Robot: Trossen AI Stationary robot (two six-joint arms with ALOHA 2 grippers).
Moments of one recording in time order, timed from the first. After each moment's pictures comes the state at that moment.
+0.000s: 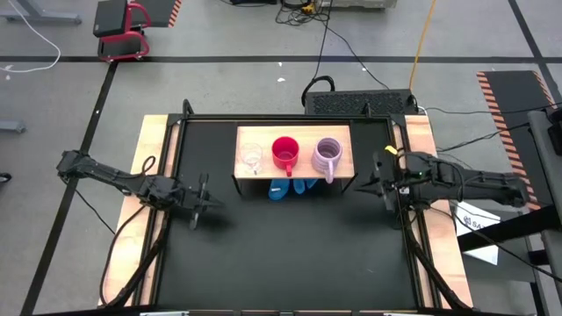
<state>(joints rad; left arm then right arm) -0.27 0.37 0.01 0.23 -0.07 0.31 -0.10 0.37 0.39 -0.34 -0.24 0.01</state>
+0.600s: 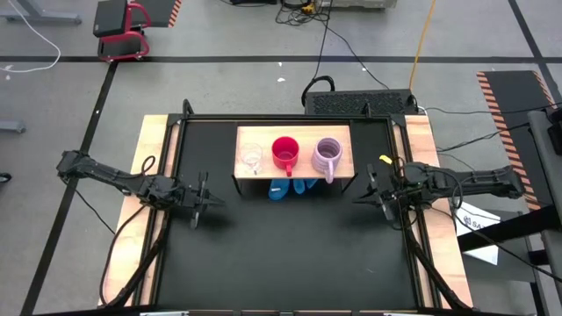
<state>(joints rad) -0.27 0.37 0.01 0.25 -0.10 0.30 0.03 0.32 0.23 -0.14 -0.24 0.07</state>
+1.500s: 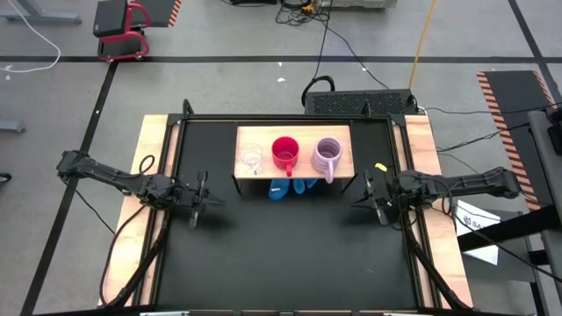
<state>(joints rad) -0.27 0.37 0.01 0.31 -0.08 0.27 0.06 0.24 0.02 0.05 -0.18 -0.01</state>
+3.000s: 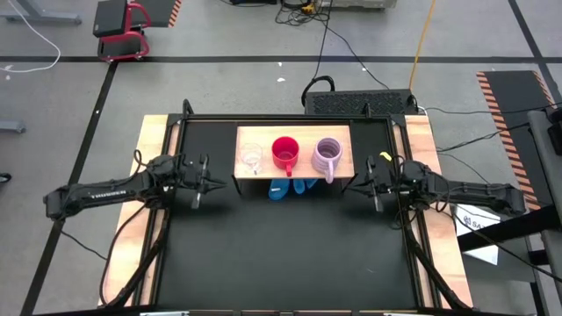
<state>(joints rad) 0.34 0.37 0.01 0.29 0.45 0.16 -0.20 0.25 0.02 0.18 -0.29 -0.02</state>
